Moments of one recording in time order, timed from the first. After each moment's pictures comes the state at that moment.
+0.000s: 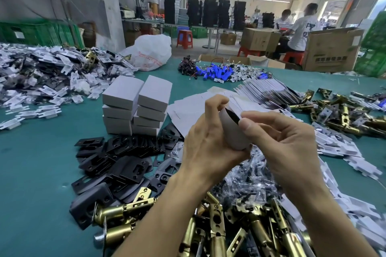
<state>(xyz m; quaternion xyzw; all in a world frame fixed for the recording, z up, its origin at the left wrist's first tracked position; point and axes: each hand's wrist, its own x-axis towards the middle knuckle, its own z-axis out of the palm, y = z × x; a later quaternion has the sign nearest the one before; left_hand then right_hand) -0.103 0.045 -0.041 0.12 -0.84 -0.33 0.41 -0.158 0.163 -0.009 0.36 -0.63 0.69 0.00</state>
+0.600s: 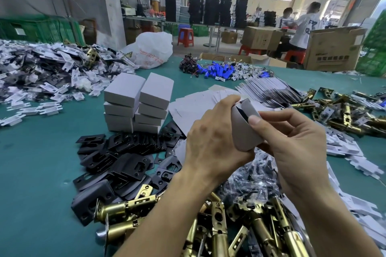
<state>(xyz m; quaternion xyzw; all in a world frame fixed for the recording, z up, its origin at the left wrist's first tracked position) -0.100 0.050 -0.037 0.11 -0.86 -0.24 0.43 -0.162 0.161 -0.016 0.28 -0.59 0.76 -0.02</state>
